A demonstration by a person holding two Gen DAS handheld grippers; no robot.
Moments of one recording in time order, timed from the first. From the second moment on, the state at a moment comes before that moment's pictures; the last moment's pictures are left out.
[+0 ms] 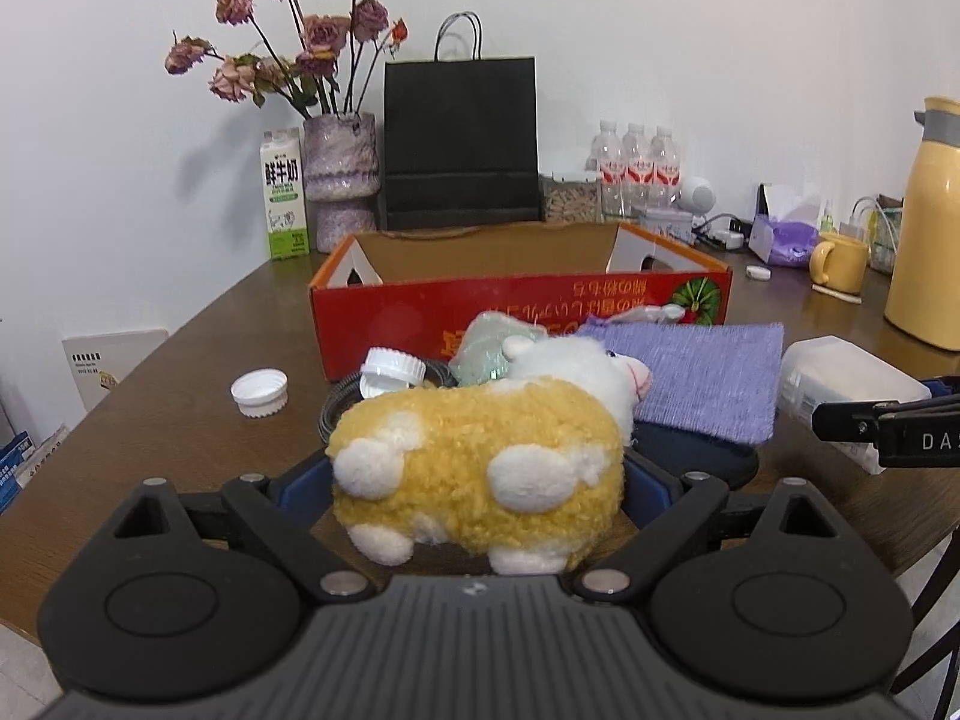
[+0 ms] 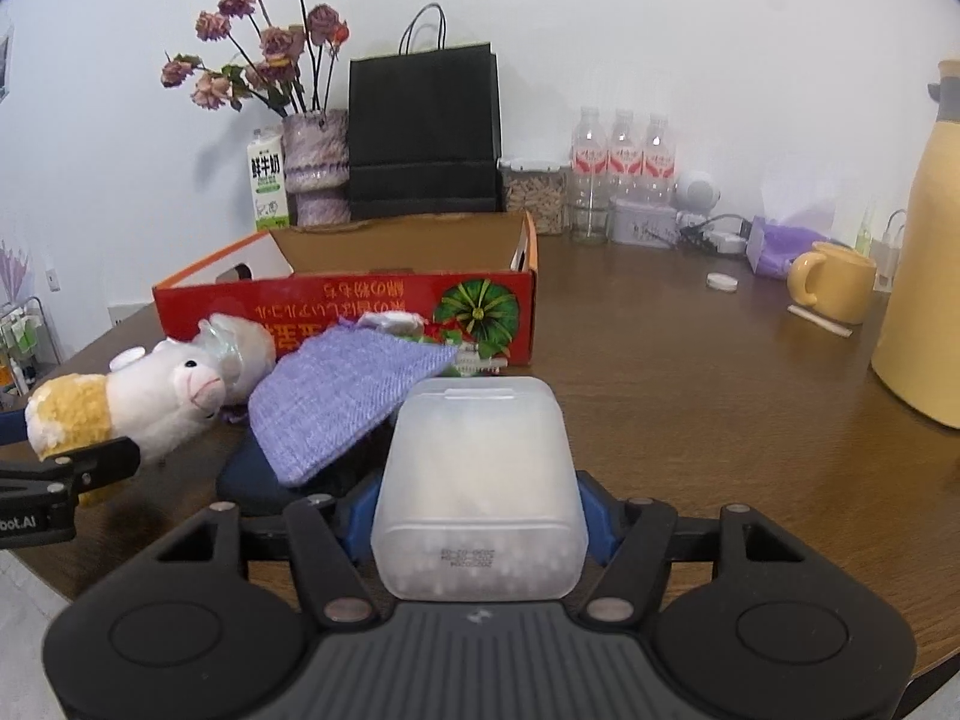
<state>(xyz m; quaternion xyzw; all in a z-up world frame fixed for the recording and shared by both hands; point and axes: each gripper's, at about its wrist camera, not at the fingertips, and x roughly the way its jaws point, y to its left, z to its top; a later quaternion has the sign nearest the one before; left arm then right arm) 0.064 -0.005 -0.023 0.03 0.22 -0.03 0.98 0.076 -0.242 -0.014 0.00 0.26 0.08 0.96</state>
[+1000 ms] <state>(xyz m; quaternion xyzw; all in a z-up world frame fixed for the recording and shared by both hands) 0.308 -0.003 0.086 0.01 0.23 0.02 0.97 0.330 -0.173 0.089 -0.05 0.24 0.10 0.96</state>
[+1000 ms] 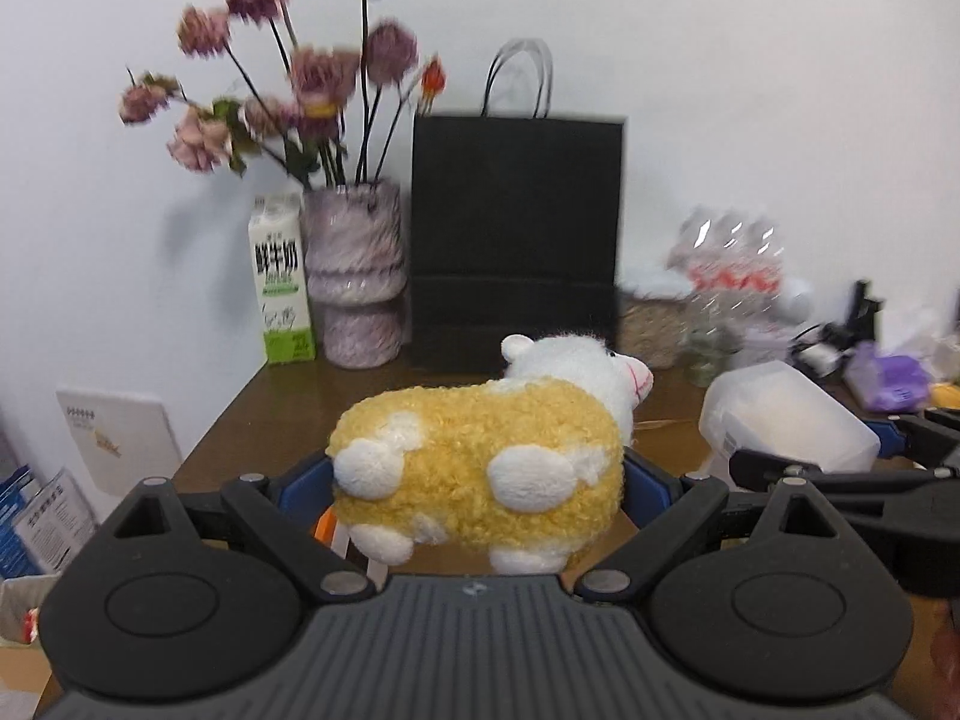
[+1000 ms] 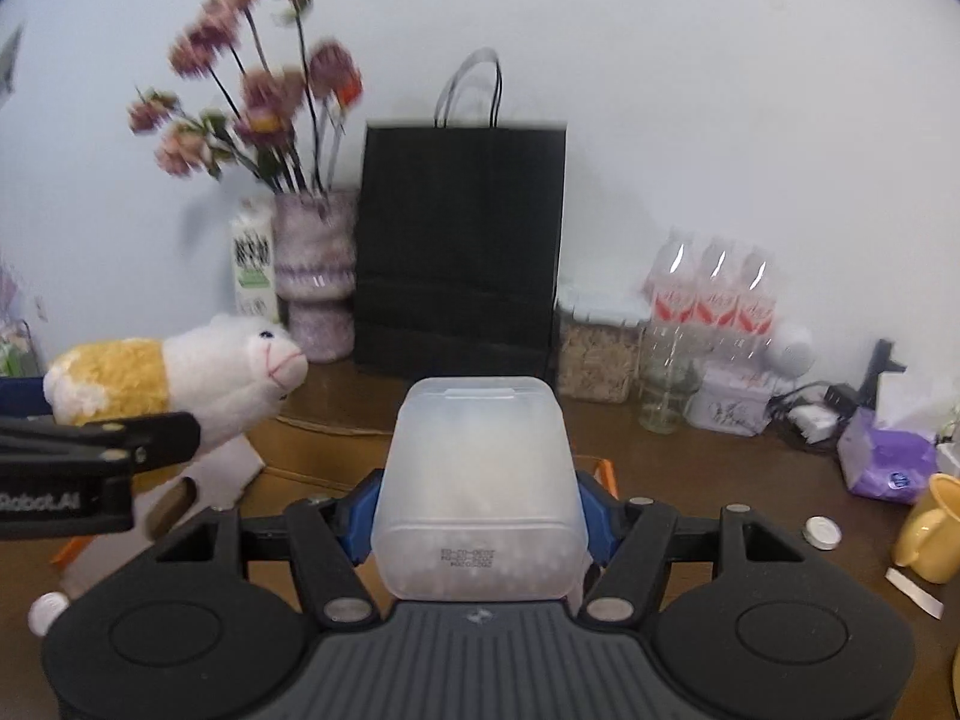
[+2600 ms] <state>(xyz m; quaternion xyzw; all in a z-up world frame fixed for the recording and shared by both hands) 0.410 -0.004 0.031 0.06 0.40 0.11 0.91 0.438 -0.159 0.019 -0.09 0.44 0.09 0.89</state>
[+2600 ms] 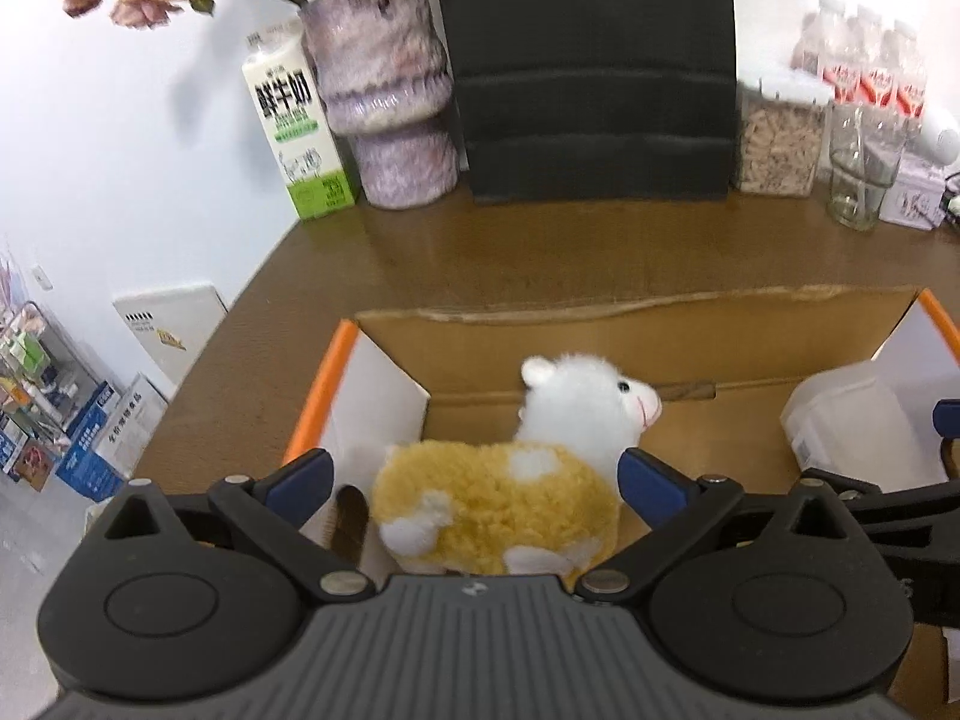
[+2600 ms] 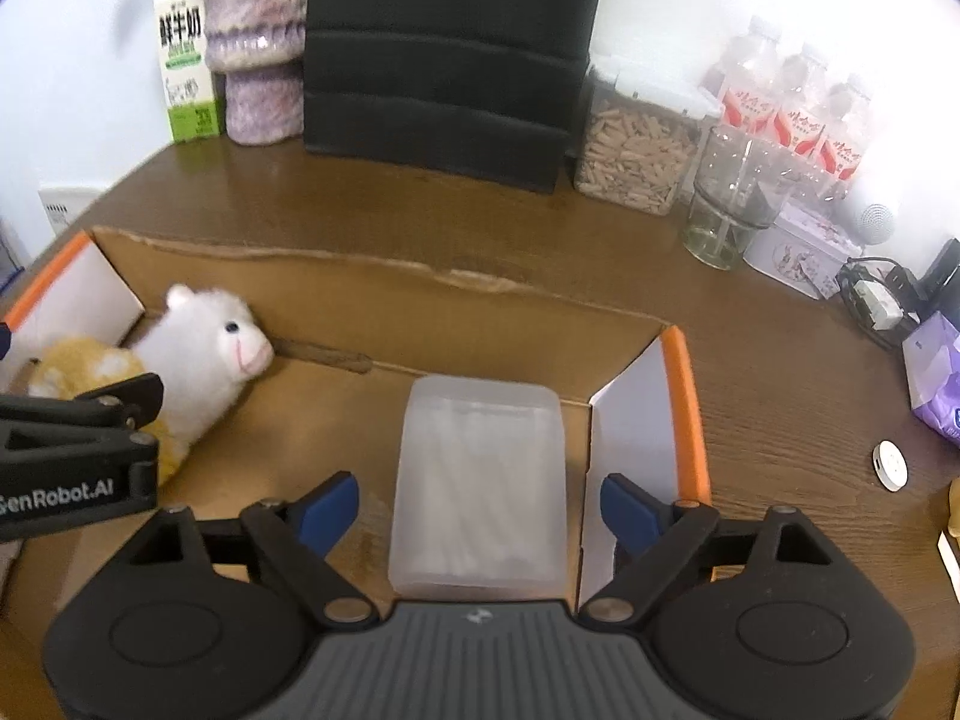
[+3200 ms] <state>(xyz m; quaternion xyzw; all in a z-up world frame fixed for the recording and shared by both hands) 0.271 0.040 0.111 -0.04 0.26 0.05 0.96 0.304 -0.203 0.115 -0.05 0.30 0.16 0.94</state>
